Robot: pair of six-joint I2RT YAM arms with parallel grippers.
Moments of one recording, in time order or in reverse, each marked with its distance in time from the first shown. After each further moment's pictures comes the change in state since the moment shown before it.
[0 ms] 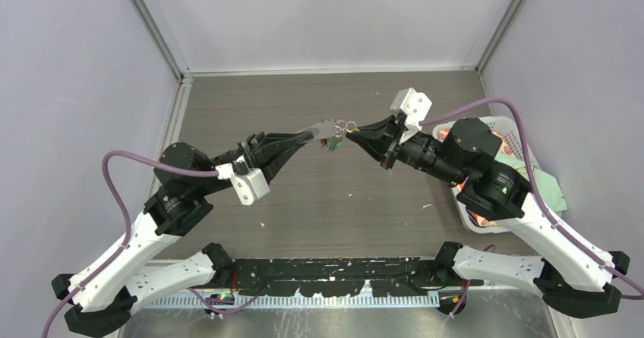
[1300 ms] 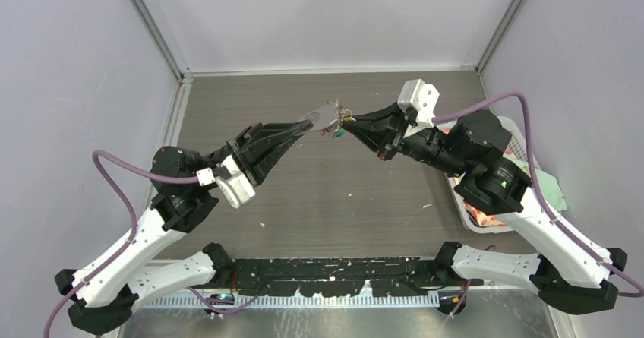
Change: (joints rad) left arm -0.006 0.035 -0.013 0.268 0.051 -0.022; right arm -0.003 0.042 0.056 0.117 -0.113 -0.023
